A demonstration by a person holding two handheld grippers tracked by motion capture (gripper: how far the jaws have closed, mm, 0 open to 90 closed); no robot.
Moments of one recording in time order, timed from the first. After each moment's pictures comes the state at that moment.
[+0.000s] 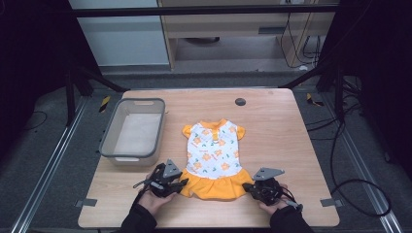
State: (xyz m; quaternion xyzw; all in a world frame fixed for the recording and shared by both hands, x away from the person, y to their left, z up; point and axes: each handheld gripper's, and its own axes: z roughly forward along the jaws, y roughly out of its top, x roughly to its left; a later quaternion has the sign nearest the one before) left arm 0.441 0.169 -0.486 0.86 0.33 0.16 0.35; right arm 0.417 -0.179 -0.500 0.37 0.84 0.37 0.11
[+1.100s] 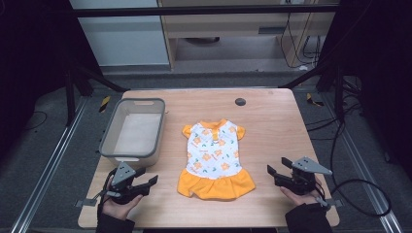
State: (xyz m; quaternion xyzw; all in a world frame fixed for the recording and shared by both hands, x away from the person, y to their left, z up) left arm 0.408 0.263 -0.458 0.78 0.41 0.21 0.43; right arm 0.420 -0.258 -0.468 0.46 0.71 0.47 0.25
